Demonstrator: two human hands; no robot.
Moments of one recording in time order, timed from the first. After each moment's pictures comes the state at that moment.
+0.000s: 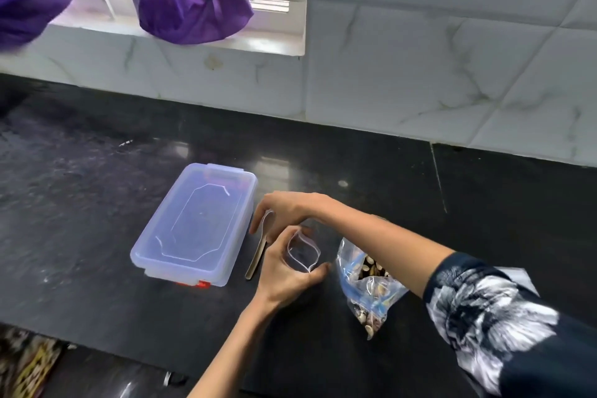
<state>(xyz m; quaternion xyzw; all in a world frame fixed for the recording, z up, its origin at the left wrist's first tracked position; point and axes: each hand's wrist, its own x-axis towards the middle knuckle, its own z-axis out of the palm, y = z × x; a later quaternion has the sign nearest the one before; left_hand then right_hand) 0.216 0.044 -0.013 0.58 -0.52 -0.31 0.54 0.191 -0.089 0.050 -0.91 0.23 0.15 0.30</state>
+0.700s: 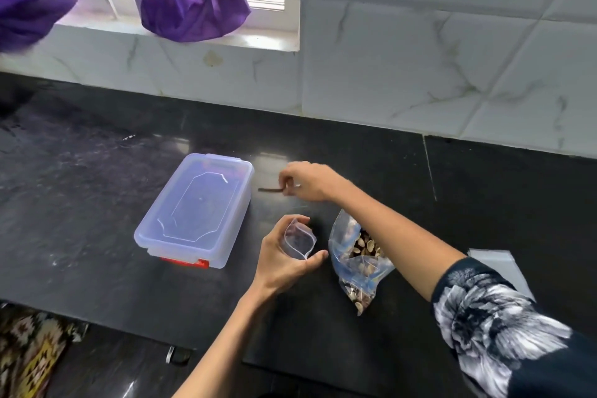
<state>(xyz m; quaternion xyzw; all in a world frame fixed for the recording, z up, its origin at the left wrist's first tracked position) 0.203 0.062 -0.001 0.58 -0.54 -0.30 0.54 0.144 -0.107 0.049 -0.93 0.32 0.01 0.17</state>
